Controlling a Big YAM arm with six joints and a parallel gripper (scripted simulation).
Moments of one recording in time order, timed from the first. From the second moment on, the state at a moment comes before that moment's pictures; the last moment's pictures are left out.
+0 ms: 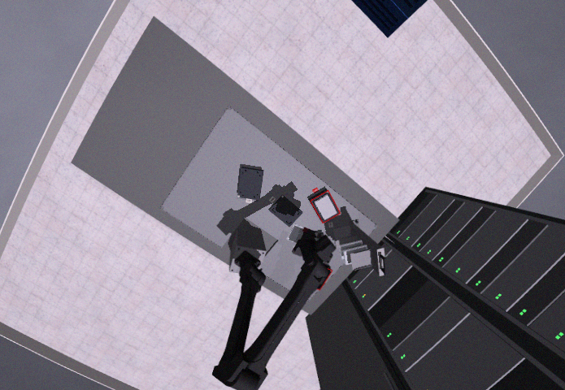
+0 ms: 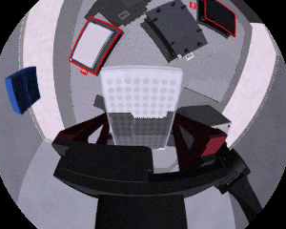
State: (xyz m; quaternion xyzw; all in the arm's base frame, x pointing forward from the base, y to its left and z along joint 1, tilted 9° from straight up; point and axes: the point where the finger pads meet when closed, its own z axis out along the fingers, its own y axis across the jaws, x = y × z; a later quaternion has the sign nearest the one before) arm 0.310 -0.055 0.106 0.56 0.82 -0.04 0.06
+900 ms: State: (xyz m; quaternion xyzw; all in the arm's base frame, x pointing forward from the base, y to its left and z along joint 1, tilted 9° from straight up) arm 0.304 -0.134 0.118 0.44 0.89 -0.05 0.06
